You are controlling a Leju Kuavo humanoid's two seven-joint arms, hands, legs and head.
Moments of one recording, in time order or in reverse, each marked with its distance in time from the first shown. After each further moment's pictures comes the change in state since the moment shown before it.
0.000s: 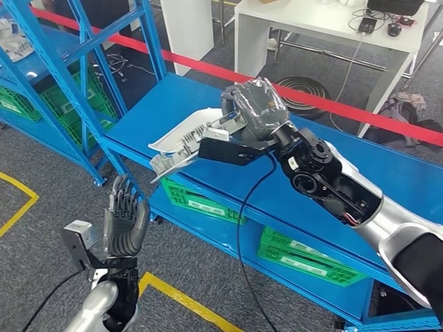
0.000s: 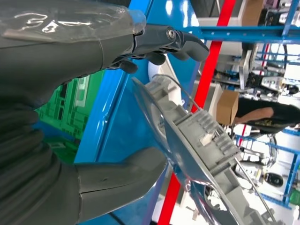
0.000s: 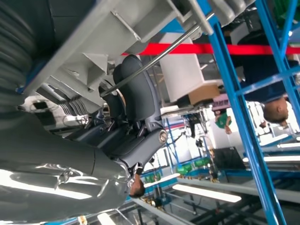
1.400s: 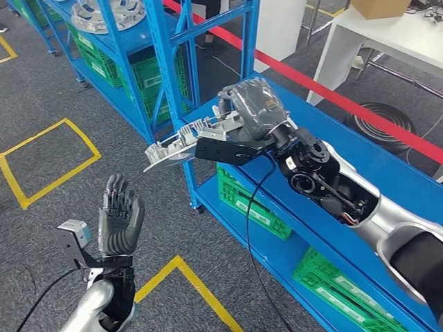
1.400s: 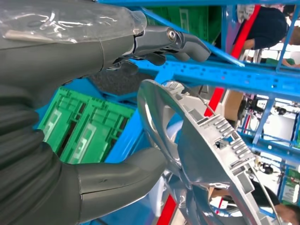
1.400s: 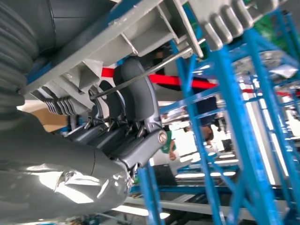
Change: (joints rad) left arm -0.010 0.008 0.000 0.000 0.016 0.009 0.000; right arm 0.011 -0.006 -0.012 -0.022 -0.003 0.019 0.014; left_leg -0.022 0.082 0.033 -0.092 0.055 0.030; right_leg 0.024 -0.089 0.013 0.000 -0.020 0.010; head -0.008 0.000
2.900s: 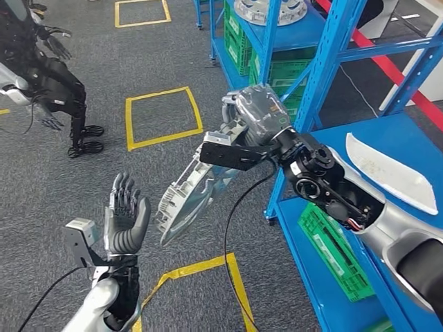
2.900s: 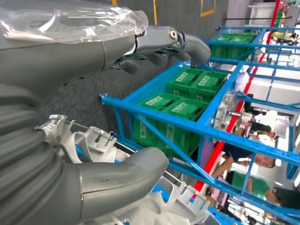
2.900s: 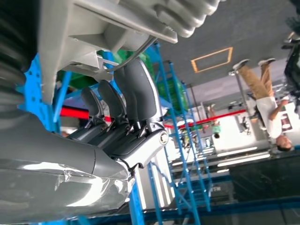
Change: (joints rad) left arm 0.018 0.004 0.004 -0.014 -0.021 0.013 -0.002; right arm 0.001 -0.008 0.025 0.007 -0.015 -0.006 0.000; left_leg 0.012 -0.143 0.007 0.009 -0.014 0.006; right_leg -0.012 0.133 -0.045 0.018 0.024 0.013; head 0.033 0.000
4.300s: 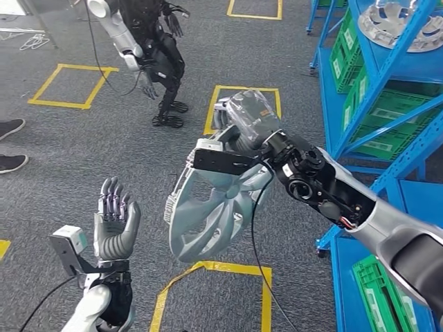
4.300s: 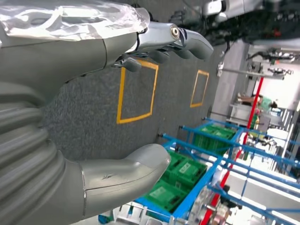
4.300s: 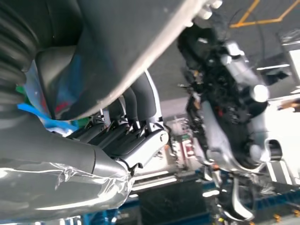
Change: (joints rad) left arm 0.014 0.006 0.016 -0.015 -0.002 0.003 0.000; right arm 0.012 0.003 0.013 -0.001 -0.004 0.002 -0.006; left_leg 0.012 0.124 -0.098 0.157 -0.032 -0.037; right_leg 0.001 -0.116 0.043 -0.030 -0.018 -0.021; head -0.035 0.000
